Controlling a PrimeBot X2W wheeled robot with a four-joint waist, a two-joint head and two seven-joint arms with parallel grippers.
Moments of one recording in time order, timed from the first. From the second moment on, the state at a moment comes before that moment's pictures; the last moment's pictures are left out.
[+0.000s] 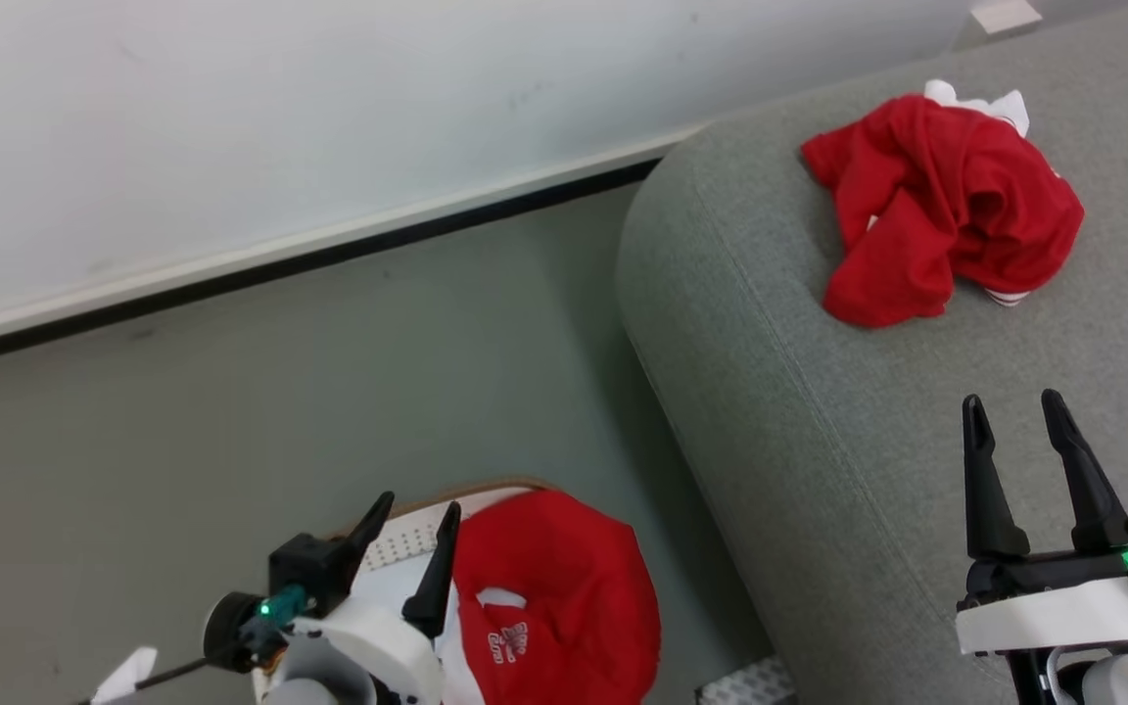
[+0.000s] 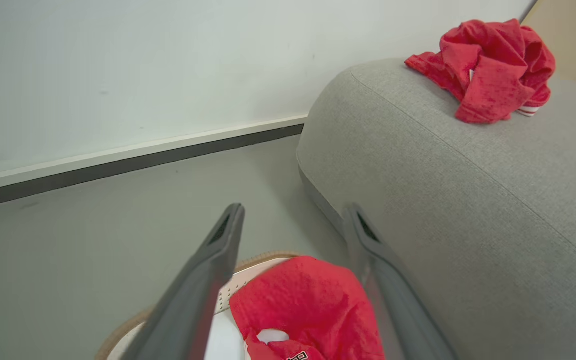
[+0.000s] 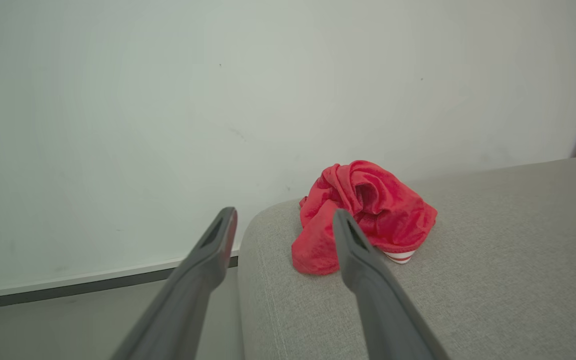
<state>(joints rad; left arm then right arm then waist) -0.30 0.06 -0.21 0.53 -0.17 -0.13 -0.26 -0.20 -0.08 0.03 0.18 0.29 0.13 -0.26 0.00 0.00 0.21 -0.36</state>
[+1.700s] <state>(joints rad) -0.88 0.20 -0.93 1.18 -0.56 -0.13 0.24 -0.42 -0.05 -0.02 0.02 0.44 0.13 -0.26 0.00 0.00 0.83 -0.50</state>
